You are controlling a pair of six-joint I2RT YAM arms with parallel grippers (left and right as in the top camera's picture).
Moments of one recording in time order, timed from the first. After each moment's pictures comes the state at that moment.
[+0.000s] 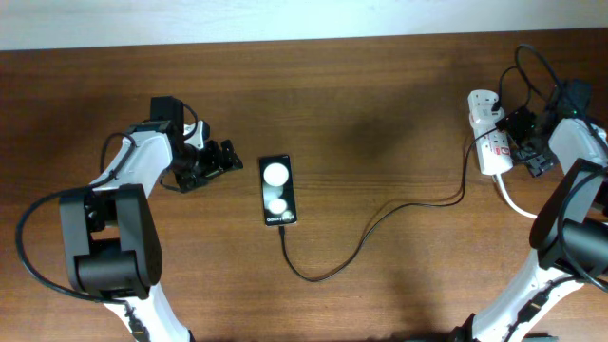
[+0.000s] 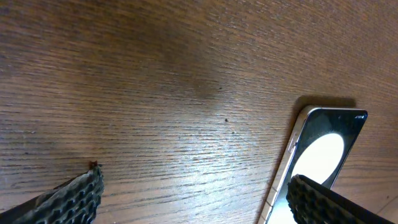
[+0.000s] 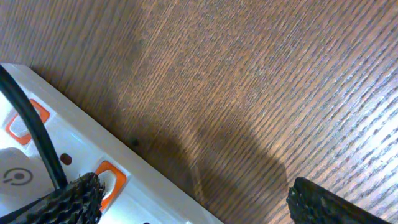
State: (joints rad) left arm 0.04 2.01 1.34 -0.75 0.38 -0.23; right arm -0.46 2.12 1.49 -0.56 -0.06 0.58
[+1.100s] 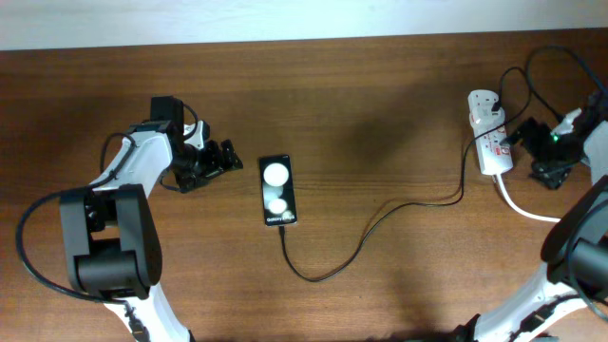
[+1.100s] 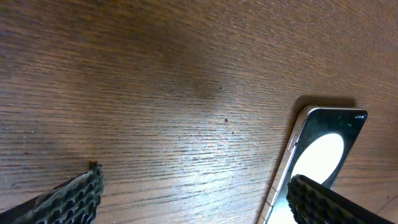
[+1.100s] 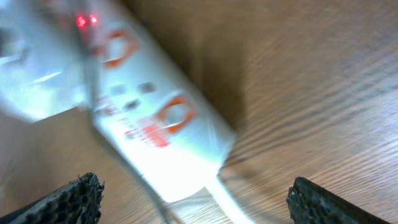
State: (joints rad) left arm 0.04 2.01 1.34 -0.75 0.38 -0.23; right arm -0.56 2.02 1.55 -0.89 -0.31 0.28
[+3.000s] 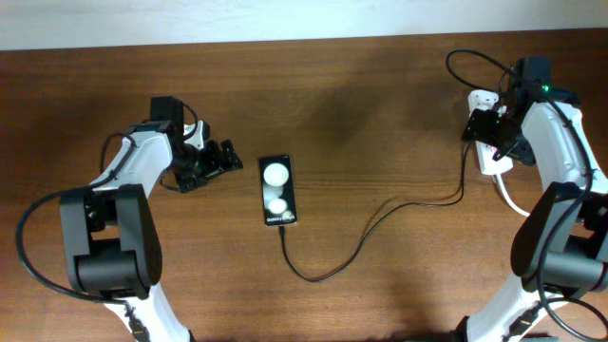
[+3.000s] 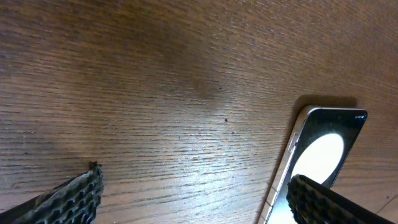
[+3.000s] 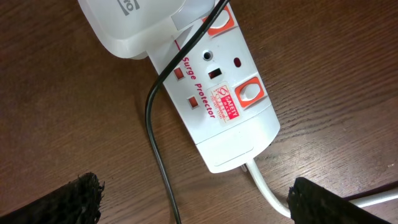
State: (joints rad) left arm 0.04 2.01 1.34 -0.75 0.38 -0.23; right arm -0.25 1.95 1.55 -0.92 0.11 0.22
